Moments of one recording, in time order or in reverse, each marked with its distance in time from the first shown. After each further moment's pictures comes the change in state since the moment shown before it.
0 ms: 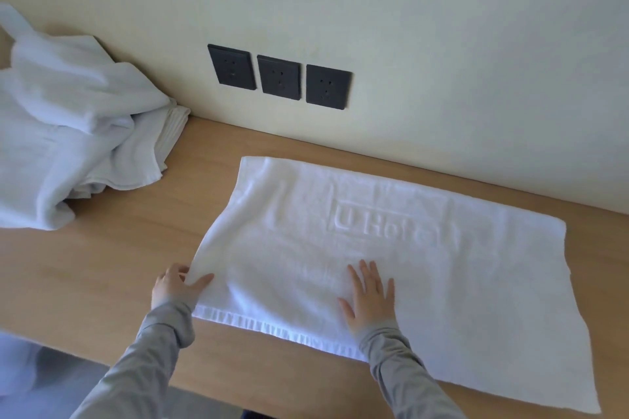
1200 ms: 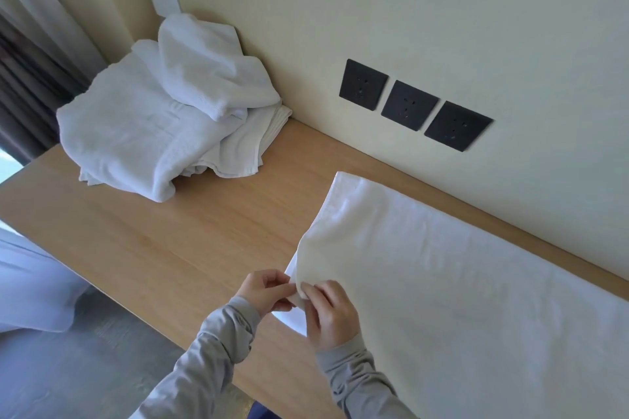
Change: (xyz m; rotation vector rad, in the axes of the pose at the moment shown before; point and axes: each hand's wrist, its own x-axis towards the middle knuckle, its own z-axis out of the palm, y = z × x) left_hand 0.003 -0.001 -0.045 -0.776 -0.545 -0.049; right_hand 0.008 -0.213 -0.020 0.425 0.727 -0.638
